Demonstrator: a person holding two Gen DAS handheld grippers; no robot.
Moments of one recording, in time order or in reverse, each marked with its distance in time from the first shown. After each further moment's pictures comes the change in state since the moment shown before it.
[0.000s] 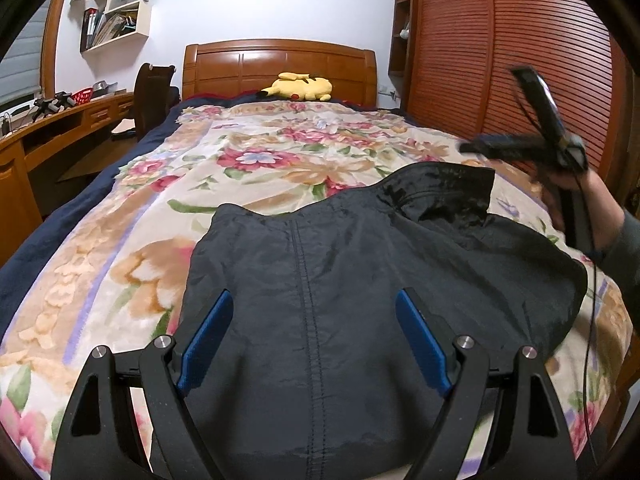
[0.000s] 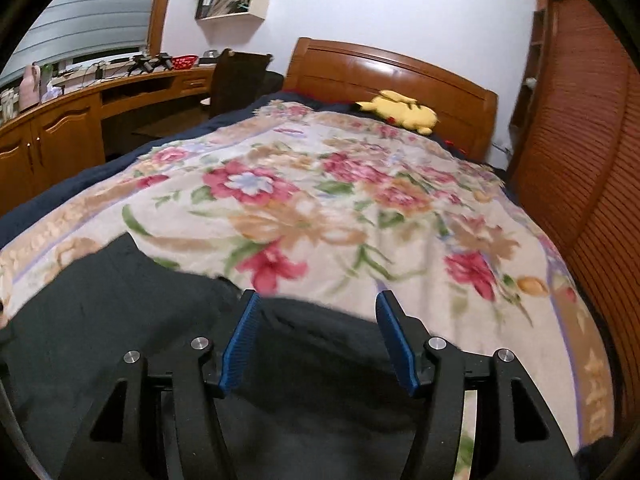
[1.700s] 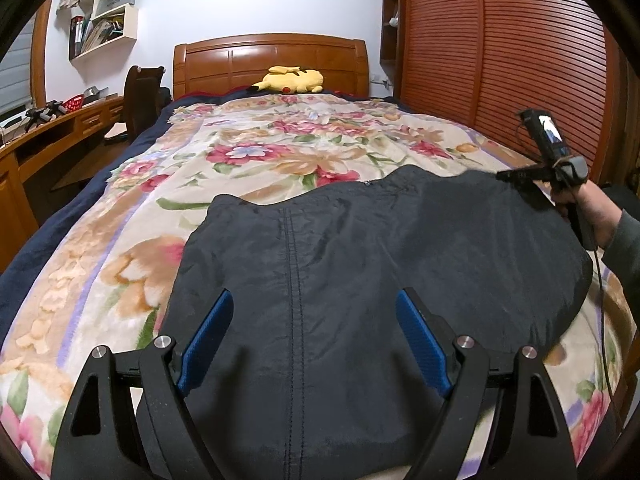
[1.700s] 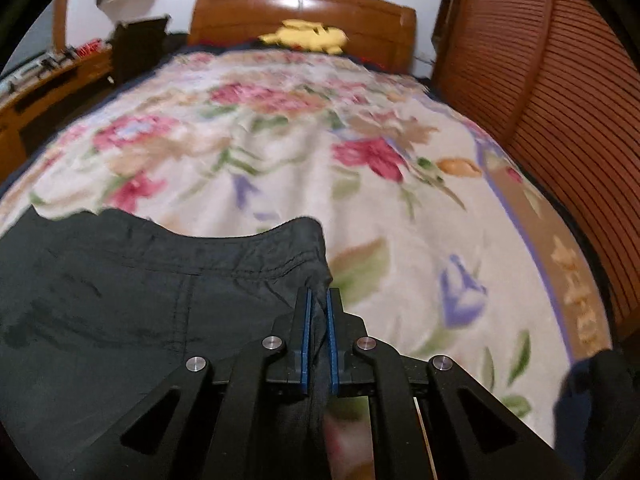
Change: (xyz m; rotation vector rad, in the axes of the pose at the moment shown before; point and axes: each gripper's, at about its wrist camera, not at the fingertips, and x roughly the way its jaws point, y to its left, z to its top) left arm 0.011 -0.020 -0.005 0.048 0.027 0.007; right arm 0.047 -0.106 -0.051 0.199 0.243 -0.198
